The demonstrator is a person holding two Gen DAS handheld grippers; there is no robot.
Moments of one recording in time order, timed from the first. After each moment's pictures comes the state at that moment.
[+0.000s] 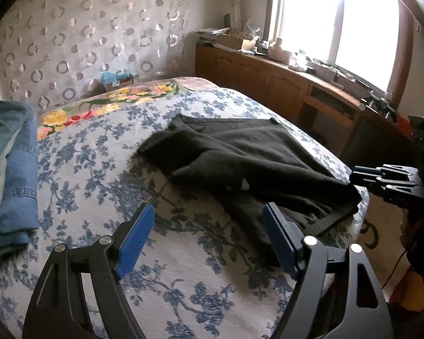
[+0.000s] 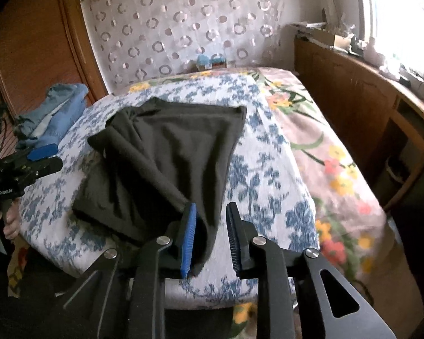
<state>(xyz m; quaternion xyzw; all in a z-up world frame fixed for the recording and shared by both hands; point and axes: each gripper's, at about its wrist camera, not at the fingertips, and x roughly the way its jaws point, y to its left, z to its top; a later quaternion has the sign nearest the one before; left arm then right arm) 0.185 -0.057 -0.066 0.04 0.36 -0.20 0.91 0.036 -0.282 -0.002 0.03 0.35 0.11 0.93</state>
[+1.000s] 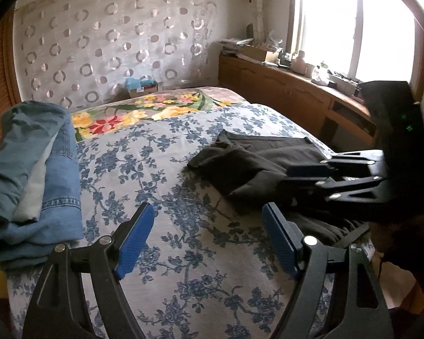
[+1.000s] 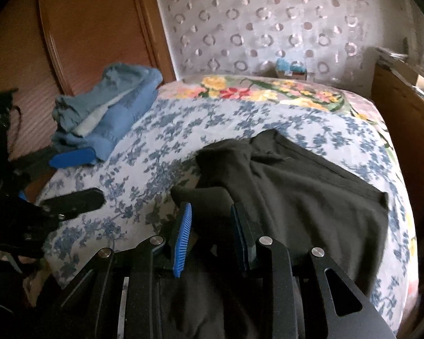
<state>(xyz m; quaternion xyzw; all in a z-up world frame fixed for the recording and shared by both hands) 0.198 -0.009 -0.052 0.03 0.34 -0.15 0.93 0.147 -0.155 0.008 -0.04 0.35 0.29 0.89</state>
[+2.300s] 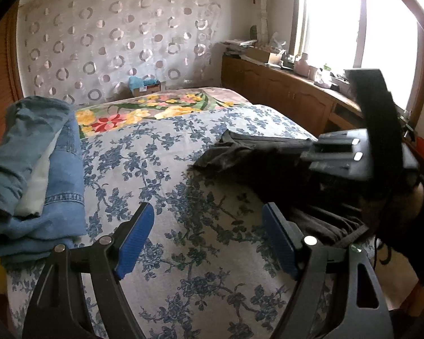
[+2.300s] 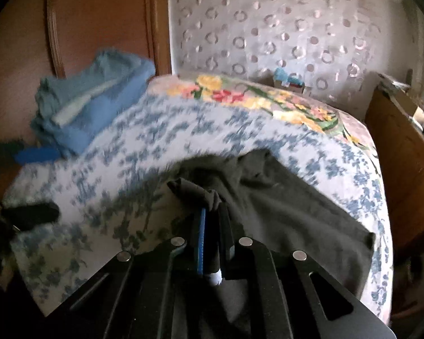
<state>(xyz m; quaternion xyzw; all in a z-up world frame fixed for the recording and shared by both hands) 0.199 -0.004 -0.056 0.02 0.34 -0.15 0.93 0.175 -0.136 0.016 -0.10 0.32 0.26 0.91</state>
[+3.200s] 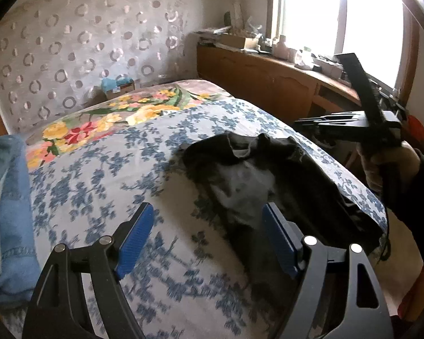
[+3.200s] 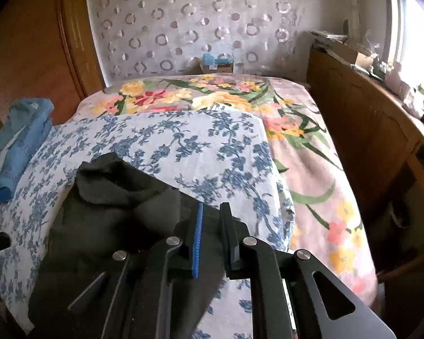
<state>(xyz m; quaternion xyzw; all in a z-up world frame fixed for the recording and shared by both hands) 0.254 -0.084 -0.058 0.07 0.36 -0.19 0.91 0.235 -0.266 0.010 -0.02 0.36 0.13 0.93</state>
